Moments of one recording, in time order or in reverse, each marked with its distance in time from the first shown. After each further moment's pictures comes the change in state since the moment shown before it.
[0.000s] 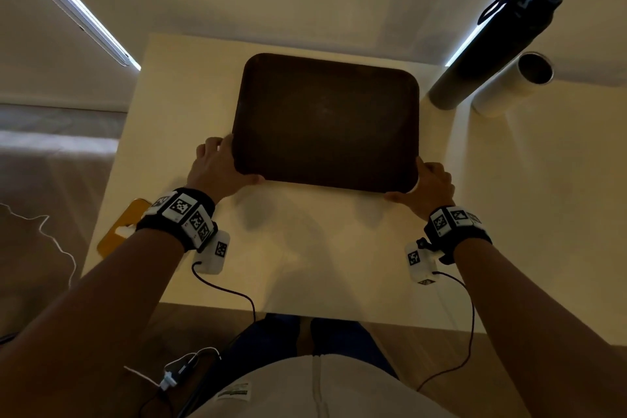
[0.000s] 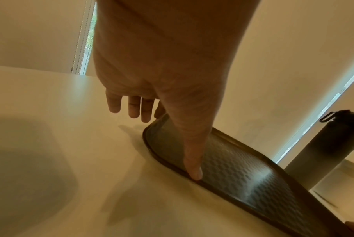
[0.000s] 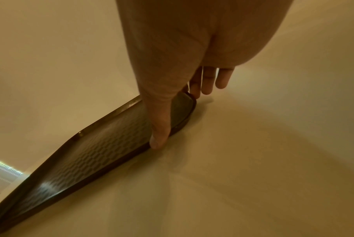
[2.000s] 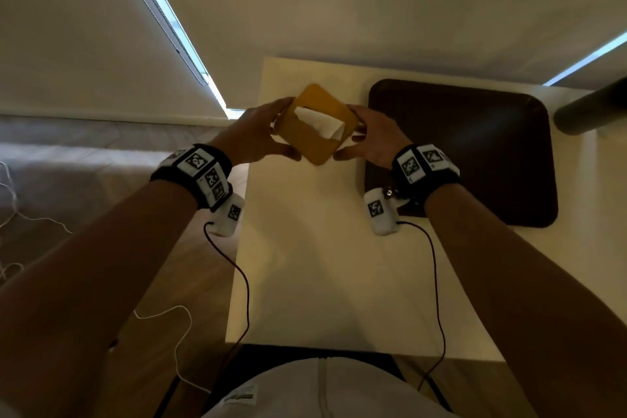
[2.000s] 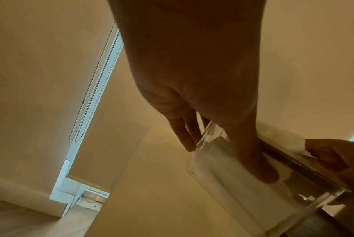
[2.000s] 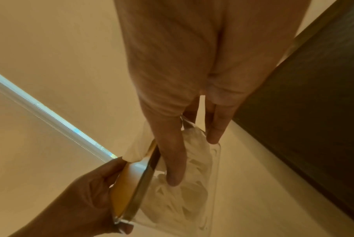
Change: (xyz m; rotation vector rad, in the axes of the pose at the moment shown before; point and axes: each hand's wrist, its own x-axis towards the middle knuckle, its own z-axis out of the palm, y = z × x) left_hand 0.148 -0.169 -0.166 -0.297 -0.148 0.592; right_hand 0.040 -0.414 0.057 0.489 -0.257 -0.369
